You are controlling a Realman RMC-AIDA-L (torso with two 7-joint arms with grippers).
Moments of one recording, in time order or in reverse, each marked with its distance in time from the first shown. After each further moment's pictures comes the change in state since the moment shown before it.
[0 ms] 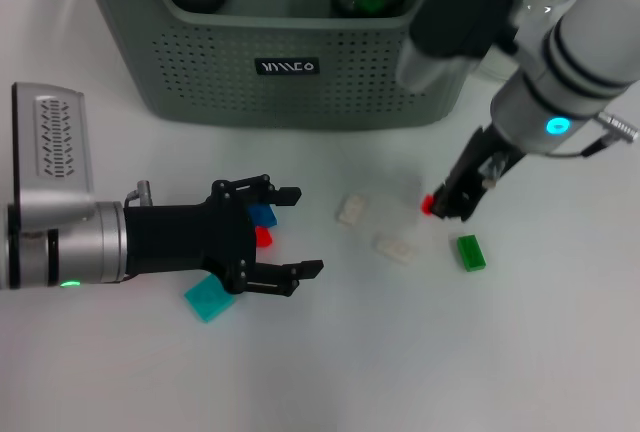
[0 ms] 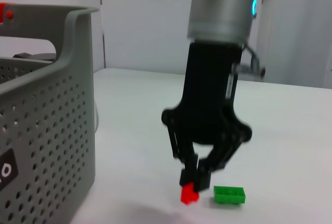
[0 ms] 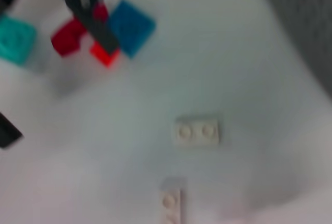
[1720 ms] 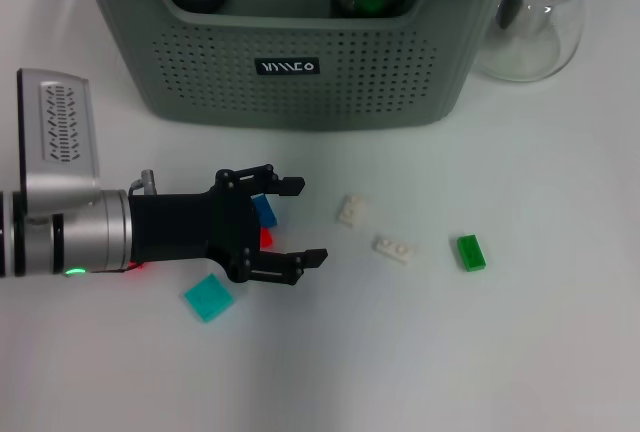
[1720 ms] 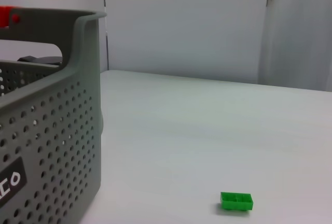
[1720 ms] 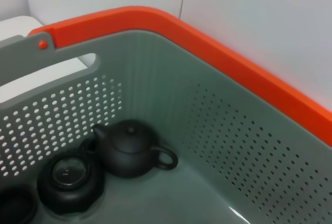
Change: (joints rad) left arm -0.021 0.001 -0.002 0.000 -0.002 -0.010 -0.022; right arm 0.338 -0.025 0.481 0.292 -0.068 0.488 -0.063
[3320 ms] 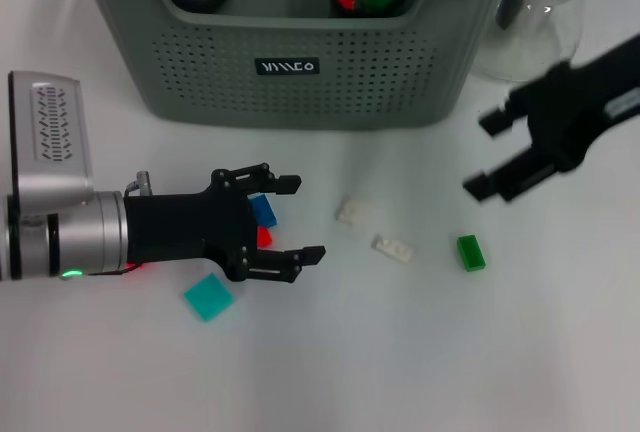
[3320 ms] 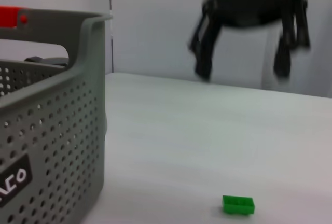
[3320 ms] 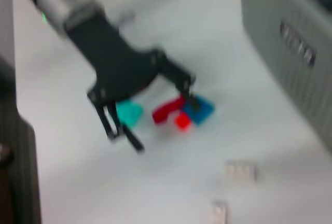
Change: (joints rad) left arm 0.011 -0.002 -0.012 0.000 -0.011 0.006 -0.008; right arm -0.468 -0.018 0.009 -0.570 0.250 -0.898 -0.281
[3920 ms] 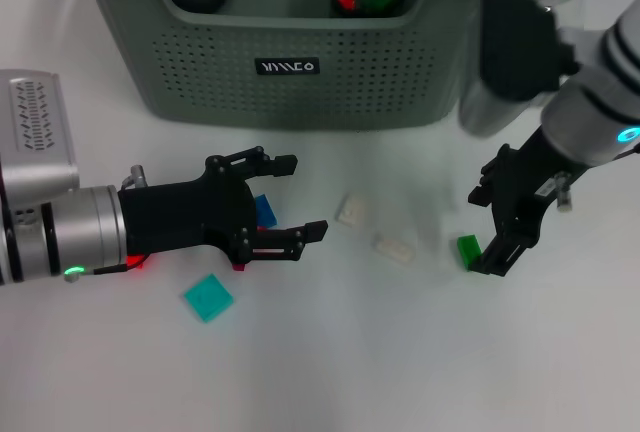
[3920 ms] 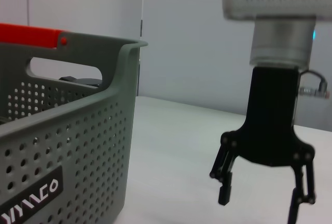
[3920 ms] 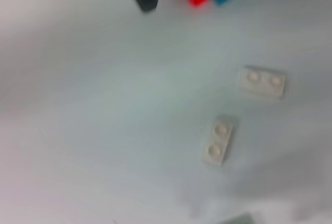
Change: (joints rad) left arm 0.005 0.001 -0.028 -0.053 -0.079 -0.008 -0.002; right arm 0.097 0.044 -0.391 0.260 -0.237 0.262 -0.067
